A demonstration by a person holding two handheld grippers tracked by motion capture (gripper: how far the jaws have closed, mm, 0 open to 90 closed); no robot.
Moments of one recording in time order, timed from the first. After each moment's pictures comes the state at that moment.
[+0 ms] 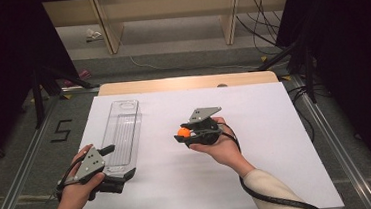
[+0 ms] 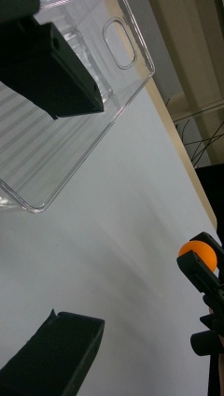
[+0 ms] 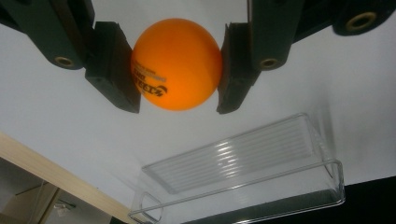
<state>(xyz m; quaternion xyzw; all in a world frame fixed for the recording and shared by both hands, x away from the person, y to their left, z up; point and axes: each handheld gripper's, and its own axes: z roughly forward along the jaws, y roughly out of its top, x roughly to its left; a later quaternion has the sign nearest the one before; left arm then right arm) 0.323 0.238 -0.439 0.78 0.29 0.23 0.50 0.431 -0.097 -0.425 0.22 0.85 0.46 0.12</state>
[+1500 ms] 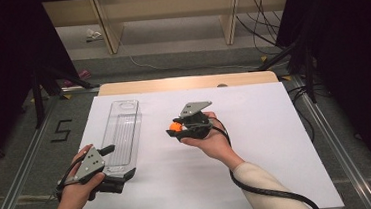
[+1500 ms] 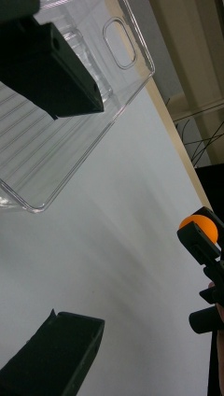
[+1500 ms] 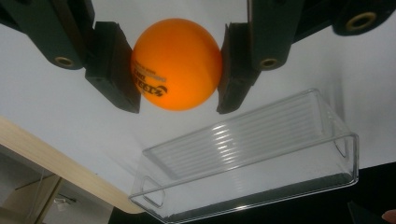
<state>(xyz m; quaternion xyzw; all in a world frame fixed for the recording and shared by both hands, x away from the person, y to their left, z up) 0.323 0.238 -0.439 0.78 0.29 0.23 0.50 0.449 -0.075 -0.423 0.22 0.85 0.46 0.12</state>
